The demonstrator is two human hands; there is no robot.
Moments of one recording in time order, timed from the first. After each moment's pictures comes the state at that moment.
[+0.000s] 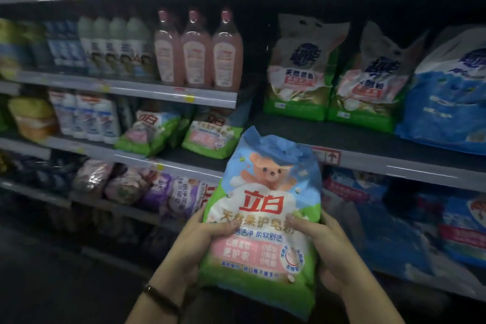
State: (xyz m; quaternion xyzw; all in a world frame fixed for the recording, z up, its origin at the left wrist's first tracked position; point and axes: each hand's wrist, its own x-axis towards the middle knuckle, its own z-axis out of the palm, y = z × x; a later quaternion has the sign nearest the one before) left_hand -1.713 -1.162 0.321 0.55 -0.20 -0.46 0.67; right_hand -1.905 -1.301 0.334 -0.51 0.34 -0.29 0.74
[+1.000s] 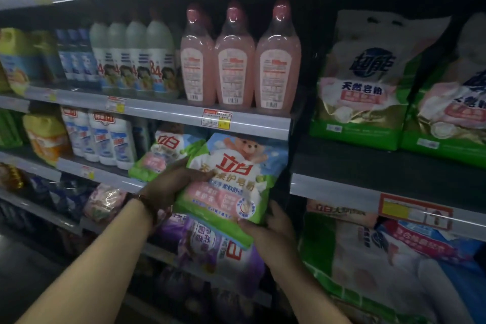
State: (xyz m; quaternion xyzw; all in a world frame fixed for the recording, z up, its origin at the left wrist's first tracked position) left_hand -1.407 -1.263 0.368 0.63 -0.33 -0.36 0.61; right_hand -1.632 -1.359 0.297 -0.65 0.34 -0.29 0.61
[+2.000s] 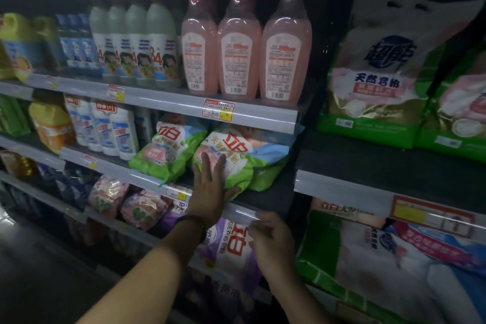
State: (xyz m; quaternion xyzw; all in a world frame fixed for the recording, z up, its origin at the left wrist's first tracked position) left_hand -1.423 -1.338 0.255 0.83 -0.44 0.10 0.32; right_hand -1.622 -1.363 0.256 -0.63 0.40 -0.33 0.58
